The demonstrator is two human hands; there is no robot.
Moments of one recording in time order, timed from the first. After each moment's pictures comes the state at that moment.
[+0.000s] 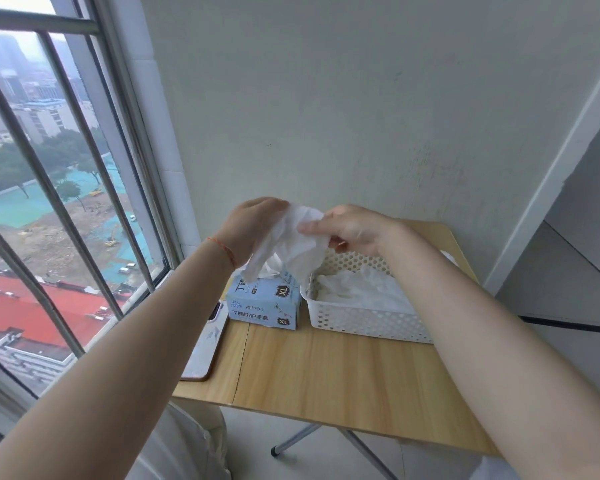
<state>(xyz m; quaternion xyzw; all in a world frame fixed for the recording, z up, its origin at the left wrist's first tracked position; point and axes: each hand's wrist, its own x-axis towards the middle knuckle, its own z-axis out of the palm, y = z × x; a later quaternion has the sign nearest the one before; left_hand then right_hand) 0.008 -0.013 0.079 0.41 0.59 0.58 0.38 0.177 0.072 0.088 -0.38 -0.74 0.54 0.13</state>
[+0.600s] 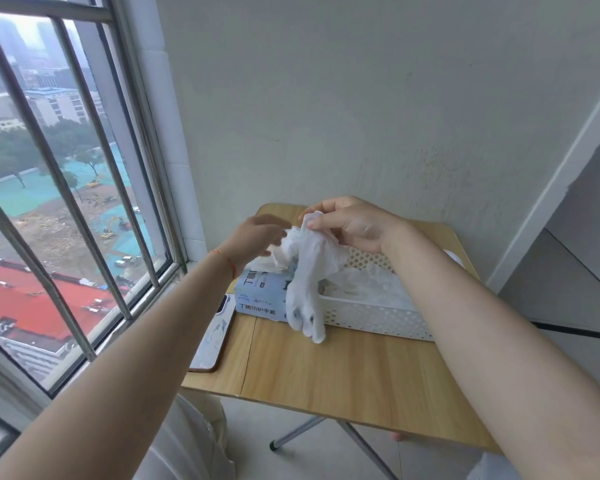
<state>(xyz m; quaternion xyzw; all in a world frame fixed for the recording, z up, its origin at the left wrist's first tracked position) -0.014 -0.031 0.053 0.48 0.66 0.46 0.36 0.165 0.059 0.091 -0.31 -0.71 0.61 0.17</state>
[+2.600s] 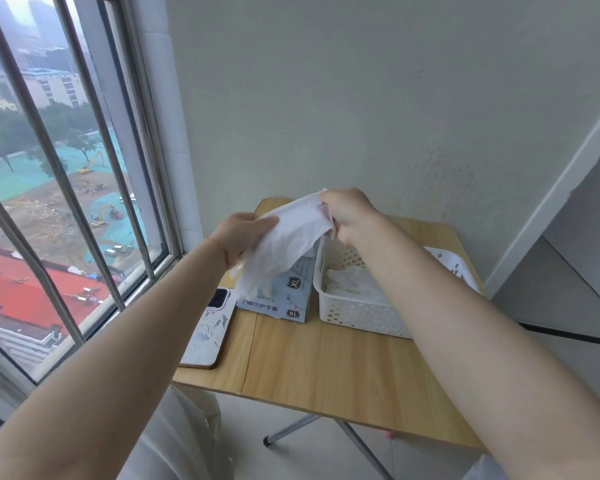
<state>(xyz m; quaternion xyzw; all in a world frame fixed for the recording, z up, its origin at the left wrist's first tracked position) -0.045 -0.020 0.033 0.39 0.70 0.48 0.35 0.114 0.060 0.085 -0.47 -0.54 0.59 0.37</state>
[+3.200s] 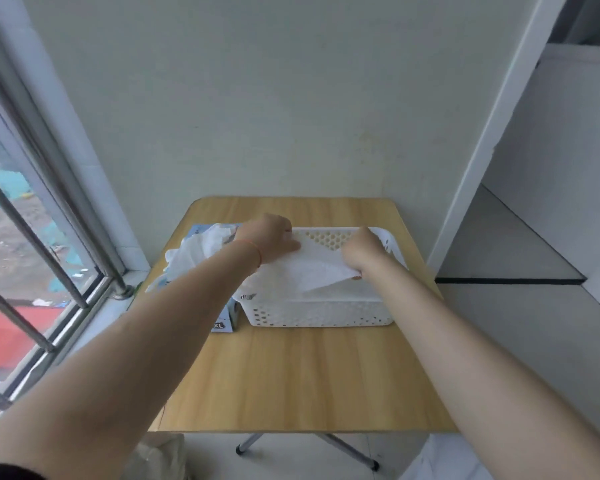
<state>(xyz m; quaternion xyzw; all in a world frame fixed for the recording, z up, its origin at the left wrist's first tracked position) 0.089 0.090 0.017 0.69 0.71 0.10 0.06 0.272 0.099 0.021 -0.68 -0.62 0.36 0.19</state>
